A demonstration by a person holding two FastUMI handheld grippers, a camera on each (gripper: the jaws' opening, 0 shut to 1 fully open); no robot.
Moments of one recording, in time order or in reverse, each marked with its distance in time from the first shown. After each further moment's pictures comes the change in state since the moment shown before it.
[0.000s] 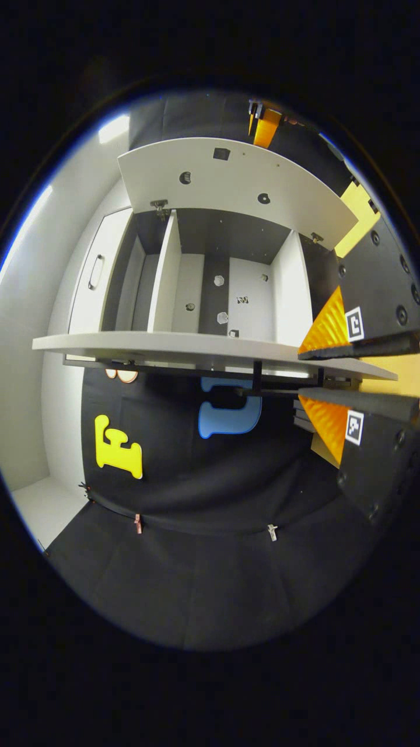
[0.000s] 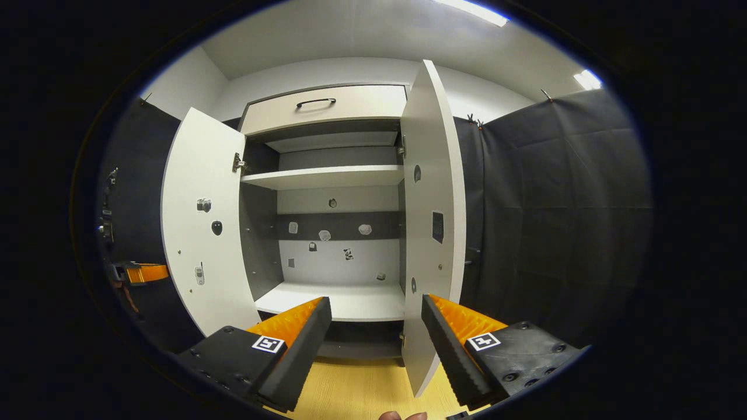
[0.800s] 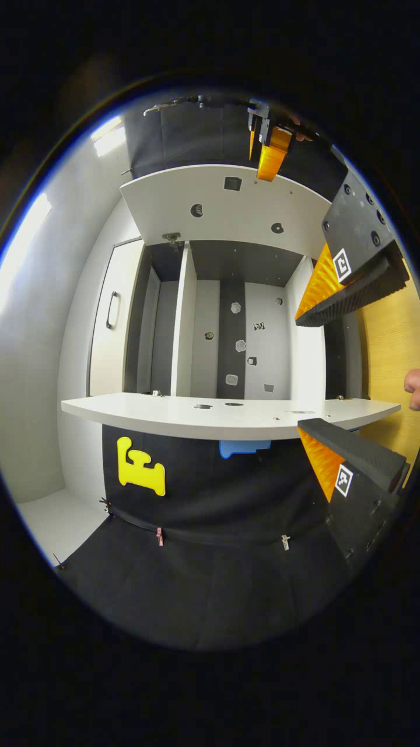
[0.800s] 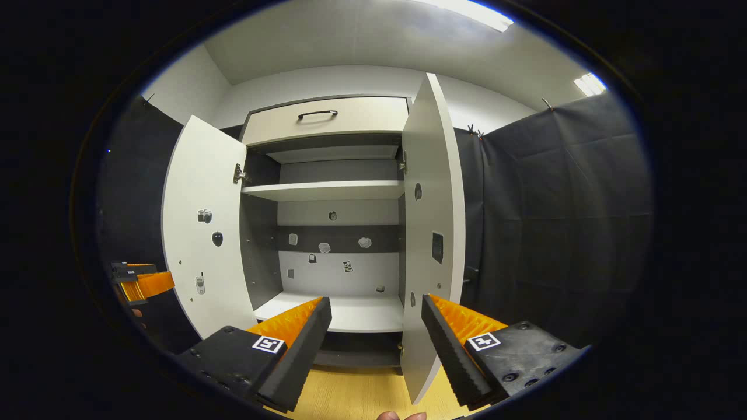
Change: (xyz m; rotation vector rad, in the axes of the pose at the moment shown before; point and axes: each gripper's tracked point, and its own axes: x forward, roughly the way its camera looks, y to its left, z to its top) left arm -0.021 -0.083 0.025 0.036 -0.080 -0.036; right arm 0.002 0.002 0.025 -0.014 -0.060 0.000
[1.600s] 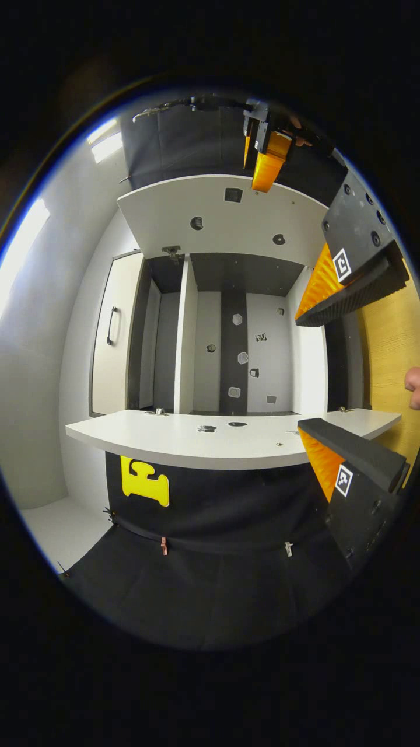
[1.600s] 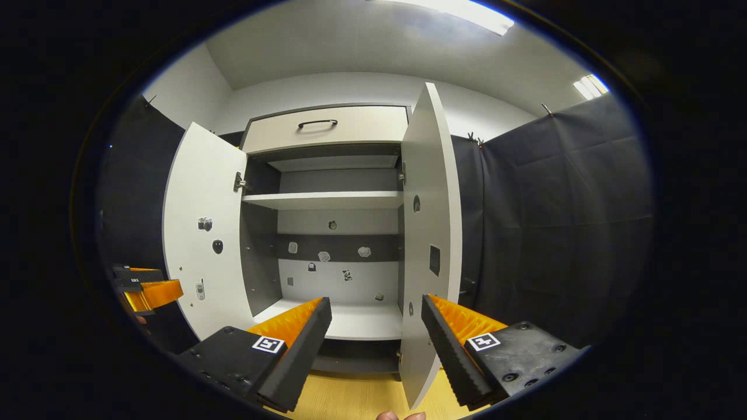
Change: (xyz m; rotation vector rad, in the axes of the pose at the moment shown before) left arm 0.000 -0.020 0.001 0.008 -0.012 -0.031; right arm 0.001 -0.002 0.011 0.001 -0.036 0.006
